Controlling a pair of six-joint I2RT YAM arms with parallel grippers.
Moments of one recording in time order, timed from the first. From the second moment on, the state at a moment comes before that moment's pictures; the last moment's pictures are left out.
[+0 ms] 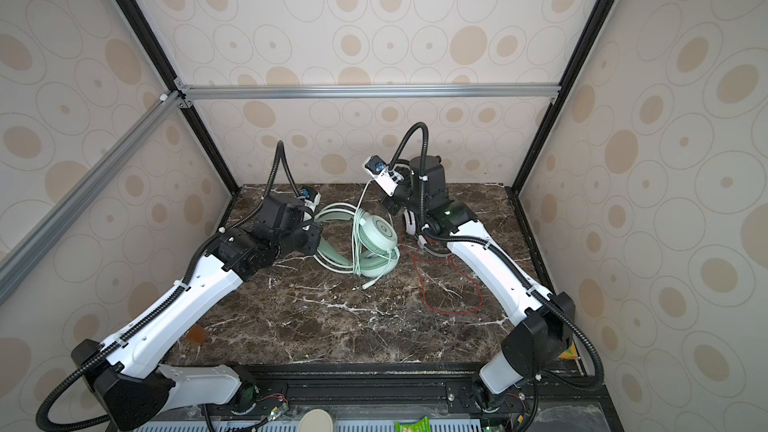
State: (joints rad) left arm -0.60 1.28 1.36 -0.76 -0.22 -0.11; right arm 0.51 1.55 1.57 -0.26 -0.25 -0.47
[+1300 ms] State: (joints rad) left arm -0.38 1.36 1.72 -0.87 0.09 -0.27; right arm 0.39 1.16 0.67 0.20 -0.53 0.15
